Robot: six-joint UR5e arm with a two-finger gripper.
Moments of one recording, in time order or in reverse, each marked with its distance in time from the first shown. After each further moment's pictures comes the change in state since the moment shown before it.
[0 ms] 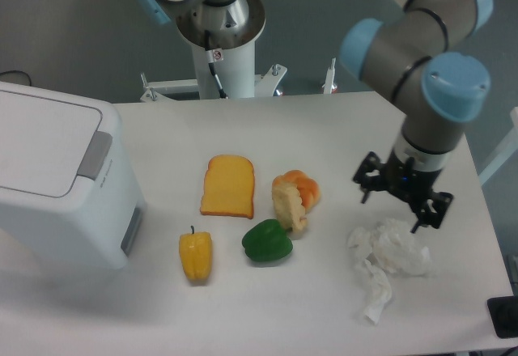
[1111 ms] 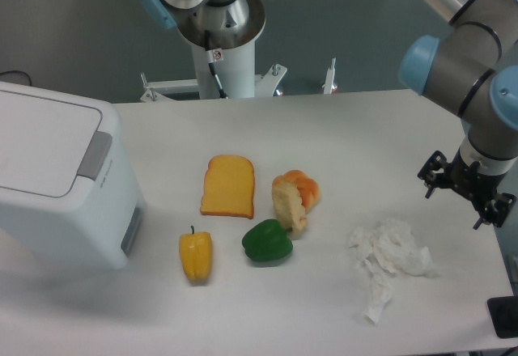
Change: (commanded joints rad) arm 0.207 -0.216 0.172 -0.002 0.190 0.487
